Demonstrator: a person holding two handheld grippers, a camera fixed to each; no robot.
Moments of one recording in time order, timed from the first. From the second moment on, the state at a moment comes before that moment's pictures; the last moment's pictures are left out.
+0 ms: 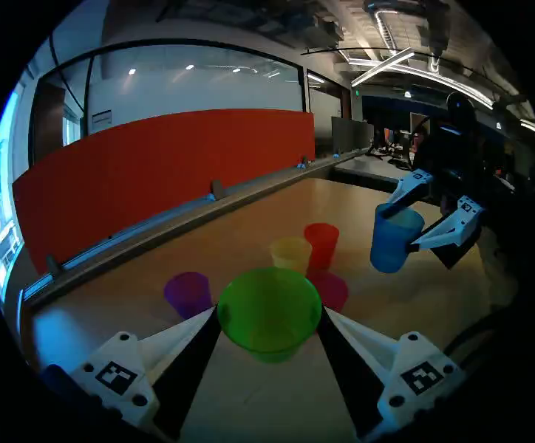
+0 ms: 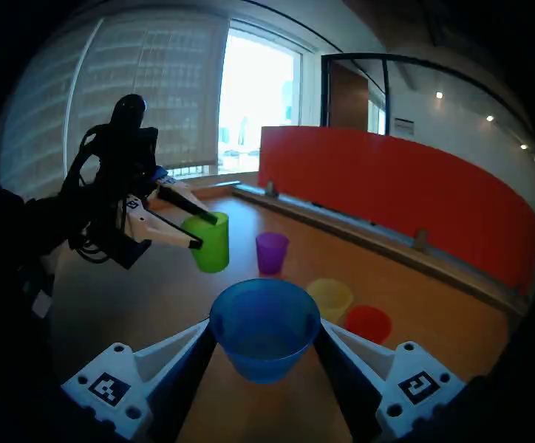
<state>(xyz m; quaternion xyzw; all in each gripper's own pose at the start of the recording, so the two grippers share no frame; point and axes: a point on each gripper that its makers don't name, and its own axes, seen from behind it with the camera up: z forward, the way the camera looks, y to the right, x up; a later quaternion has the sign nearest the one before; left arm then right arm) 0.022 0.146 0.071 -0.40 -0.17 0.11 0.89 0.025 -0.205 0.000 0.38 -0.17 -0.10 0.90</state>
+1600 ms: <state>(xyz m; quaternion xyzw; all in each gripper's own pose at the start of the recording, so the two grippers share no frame) 0.099 0.145 0.021 -0.40 -0.07 0.03 0.91 0.114 -0.206 0.003 0.37 -0.06 -0.07 0.92</state>
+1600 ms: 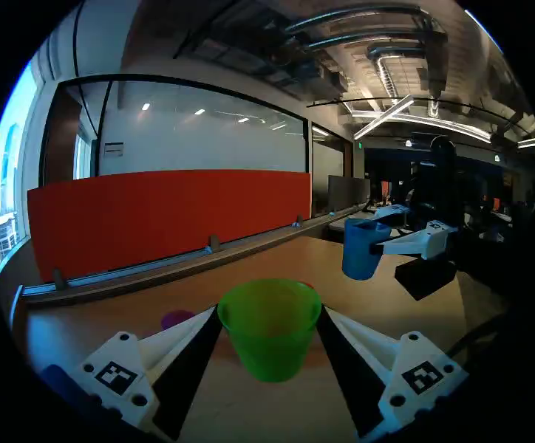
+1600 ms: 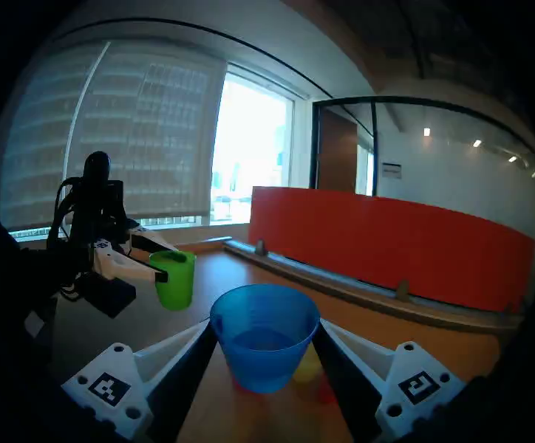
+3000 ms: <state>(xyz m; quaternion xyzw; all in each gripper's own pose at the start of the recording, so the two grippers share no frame) 0.102 0.164 0.004 -0.43 -0.06 0.03 0.90 0.135 -0.206 0.011 0.37 -0.03 -0.05 0.93</state>
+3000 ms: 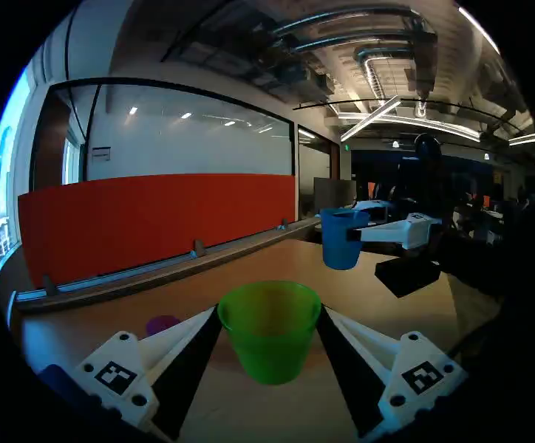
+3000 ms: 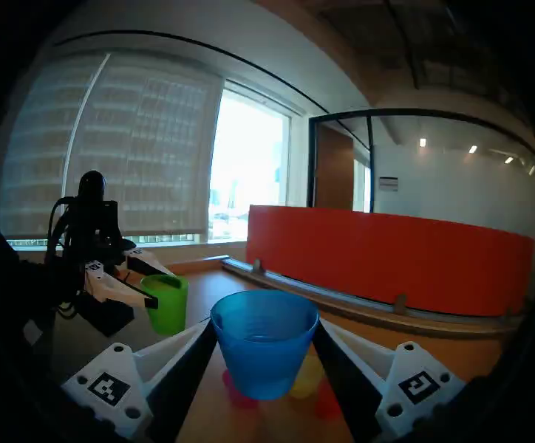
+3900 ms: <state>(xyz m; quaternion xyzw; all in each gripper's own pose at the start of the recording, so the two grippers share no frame) 0.080 0.192 -0.031 -0.48 -0.05 0.03 0.88 0.155 -0.228 0.017 0.41 0.01 -0.18 0.89</state>
